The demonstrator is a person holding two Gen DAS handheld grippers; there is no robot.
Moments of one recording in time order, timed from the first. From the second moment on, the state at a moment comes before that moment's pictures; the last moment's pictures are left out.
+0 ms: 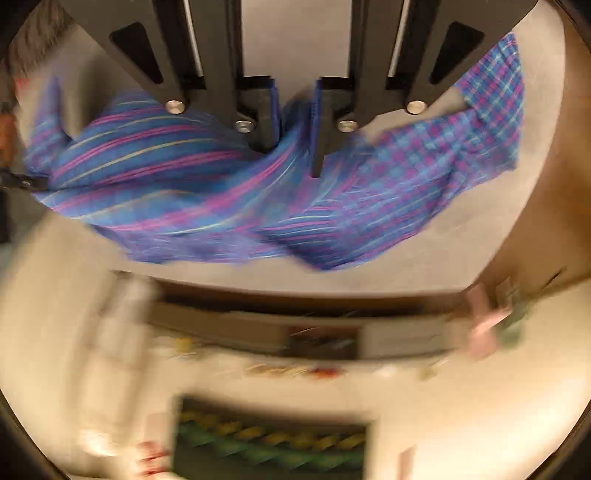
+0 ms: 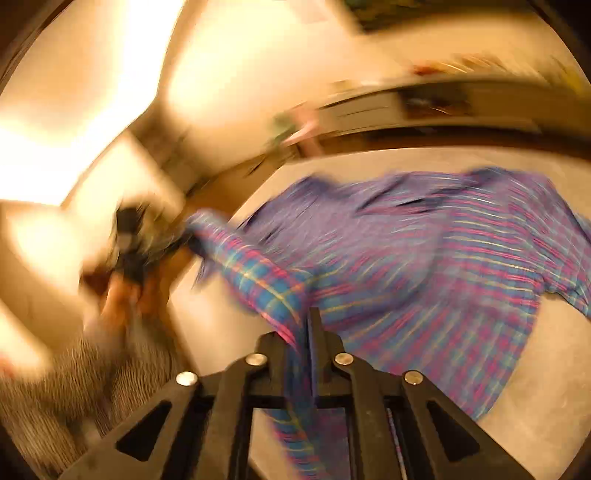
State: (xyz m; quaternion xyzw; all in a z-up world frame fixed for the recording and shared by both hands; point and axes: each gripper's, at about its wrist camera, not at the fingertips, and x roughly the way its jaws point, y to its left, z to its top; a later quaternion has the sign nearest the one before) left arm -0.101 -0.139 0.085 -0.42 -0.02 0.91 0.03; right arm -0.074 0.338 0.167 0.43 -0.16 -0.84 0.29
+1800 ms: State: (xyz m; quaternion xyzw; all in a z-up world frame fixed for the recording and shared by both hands) left arm -0.045 0.017 0.047 -0.20 0.33 0.91 0.13; right arm -0.061 0.353 0.123 0.49 -0.08 -0.84 0.19
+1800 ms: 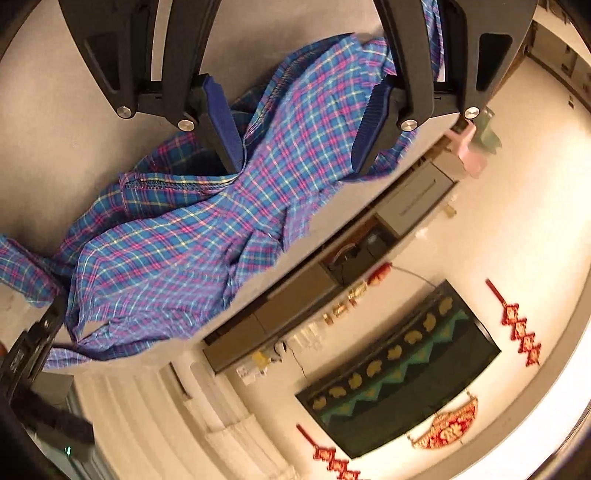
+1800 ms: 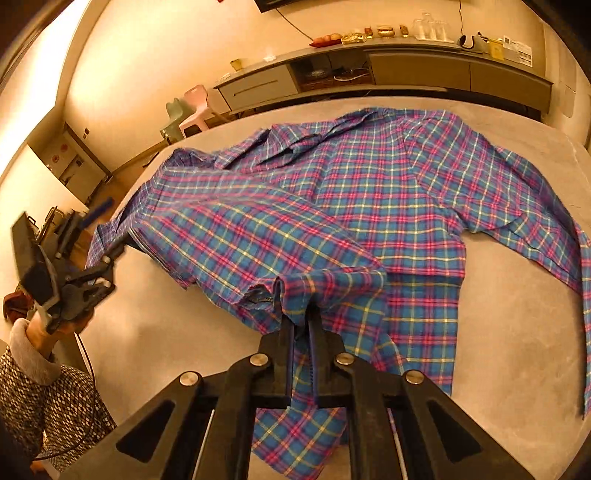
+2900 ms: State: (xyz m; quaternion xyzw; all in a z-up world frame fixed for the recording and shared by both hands) left arm -0.029 0.031 0.099 -0.23 0.25 0.90 0.27; right arm -0.030 0.360 0.156 0.43 -0.04 -0.86 0.25
